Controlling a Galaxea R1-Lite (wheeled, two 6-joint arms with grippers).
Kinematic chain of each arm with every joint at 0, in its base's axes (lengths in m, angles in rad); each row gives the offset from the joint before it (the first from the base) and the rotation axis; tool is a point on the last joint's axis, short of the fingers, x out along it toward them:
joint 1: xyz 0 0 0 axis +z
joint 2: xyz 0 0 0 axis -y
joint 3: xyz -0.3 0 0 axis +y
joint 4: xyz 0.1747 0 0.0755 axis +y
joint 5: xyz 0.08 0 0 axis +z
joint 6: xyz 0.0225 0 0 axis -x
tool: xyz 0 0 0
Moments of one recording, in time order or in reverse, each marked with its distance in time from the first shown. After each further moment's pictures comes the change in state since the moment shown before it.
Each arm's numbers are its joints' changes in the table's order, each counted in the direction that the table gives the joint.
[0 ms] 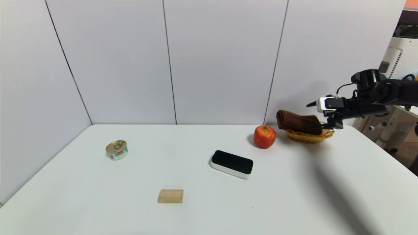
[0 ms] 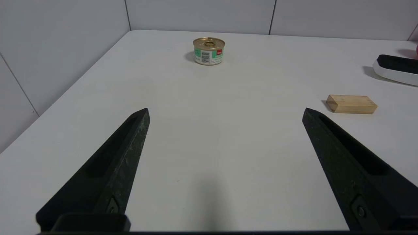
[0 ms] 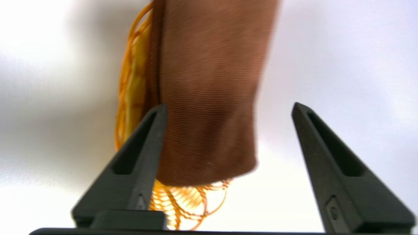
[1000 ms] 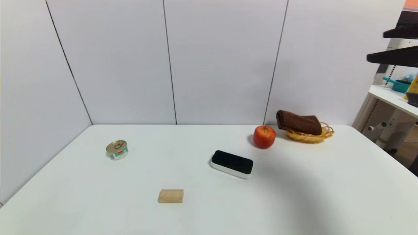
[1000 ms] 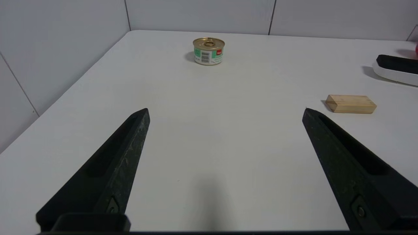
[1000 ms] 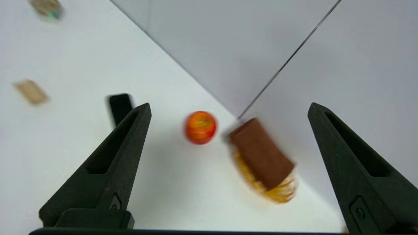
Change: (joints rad) left arm 0.000 0.000 0.000 0.000 0.000 0.000; right arm 0.145 0.921 0.302 0.125 -0.020 -1.142
